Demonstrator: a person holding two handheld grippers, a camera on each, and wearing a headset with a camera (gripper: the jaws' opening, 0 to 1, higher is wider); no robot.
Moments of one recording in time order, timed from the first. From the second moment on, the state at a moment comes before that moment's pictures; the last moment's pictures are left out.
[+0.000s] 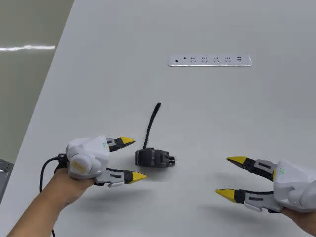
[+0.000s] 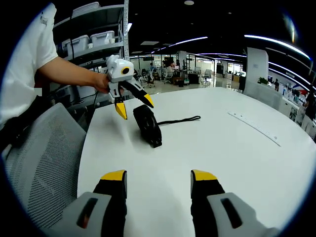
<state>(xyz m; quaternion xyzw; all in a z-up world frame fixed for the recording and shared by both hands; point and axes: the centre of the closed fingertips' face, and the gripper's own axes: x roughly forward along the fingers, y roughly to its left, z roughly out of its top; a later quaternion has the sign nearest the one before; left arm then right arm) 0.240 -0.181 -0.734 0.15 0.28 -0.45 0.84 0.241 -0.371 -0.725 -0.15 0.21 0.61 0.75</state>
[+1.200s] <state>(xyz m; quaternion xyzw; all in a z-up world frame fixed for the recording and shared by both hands) 0.252 -0.201 -0.756 0.15 0.29 -0.48 0.81 0.258 -0.346 -0.730 -0.14 0.22 0.62 0.74</state>
